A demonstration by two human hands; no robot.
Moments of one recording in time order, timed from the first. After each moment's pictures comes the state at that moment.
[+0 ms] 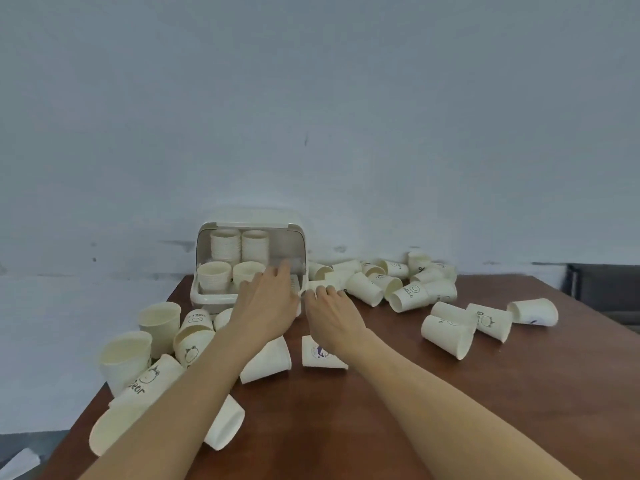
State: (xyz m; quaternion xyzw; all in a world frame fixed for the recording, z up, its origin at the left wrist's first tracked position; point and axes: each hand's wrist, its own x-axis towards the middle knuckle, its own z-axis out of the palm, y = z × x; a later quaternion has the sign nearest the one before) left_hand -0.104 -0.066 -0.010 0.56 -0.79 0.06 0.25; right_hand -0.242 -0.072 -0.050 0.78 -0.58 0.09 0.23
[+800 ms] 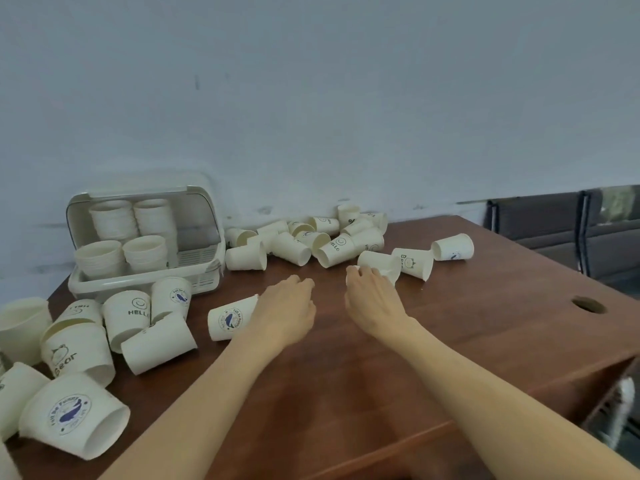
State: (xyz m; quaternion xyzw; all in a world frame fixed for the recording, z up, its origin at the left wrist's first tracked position) left_hand -0.265 -0.043 -0.073 0.45 -0.88 -0.02 0.13; right_hand -0.424 -0.012 -0.090 0.64 -0.74 0.14 0.16
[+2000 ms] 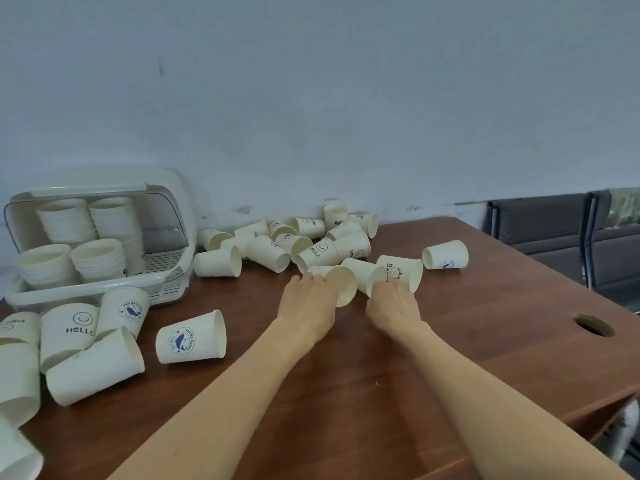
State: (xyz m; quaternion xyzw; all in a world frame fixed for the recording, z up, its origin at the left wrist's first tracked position) left_hand -0.373 -0.069 -0.082 0.42 -0.89 0.14 0.11; right_hand -0.525 -0.044 -0.108 0.54 -0.83 0.12 0.03
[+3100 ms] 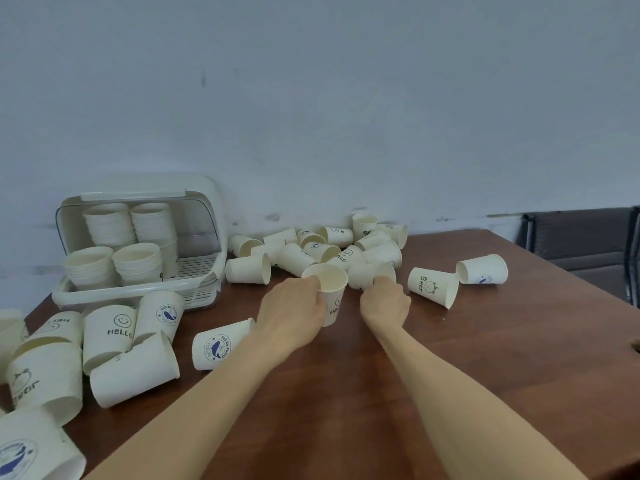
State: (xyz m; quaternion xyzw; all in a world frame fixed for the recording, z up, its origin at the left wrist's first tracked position) left_hand -0.298 -0.090 -0.071 0.50 -0.84 -0.03 0.21; right_hand -0.469 -0.109 -0.116 0.40 -0.87 0.29 0.00
